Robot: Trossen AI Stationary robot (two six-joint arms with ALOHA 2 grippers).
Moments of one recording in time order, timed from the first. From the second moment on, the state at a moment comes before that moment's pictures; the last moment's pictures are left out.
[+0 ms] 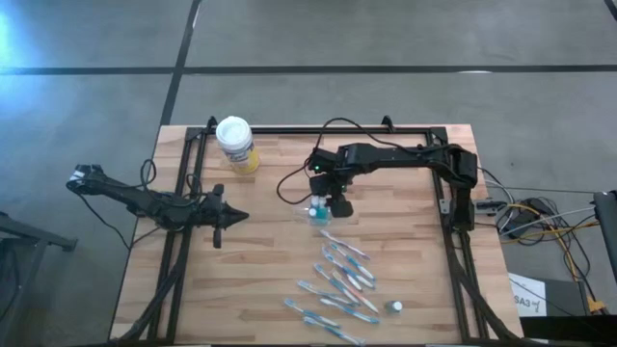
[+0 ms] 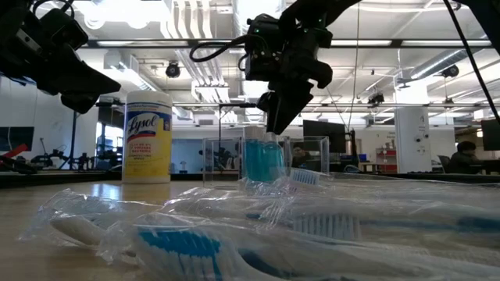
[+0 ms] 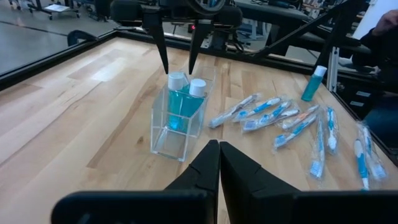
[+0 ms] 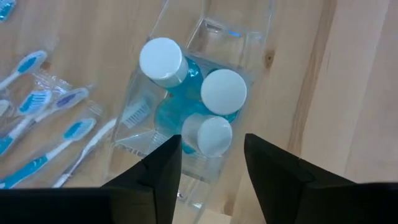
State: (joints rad) left arm -0.34 0.38 0.11 -0.02 -0.42 -0.29; right arm -0.21 1.93 1.53 -0.84 -0.26 -0.39
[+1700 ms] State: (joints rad) left arm -0.34 0.38 0.11 -0.02 -0.41 -0.29; right arm -0.19 1.90 1.49 -0.78 -0.37 -0.39
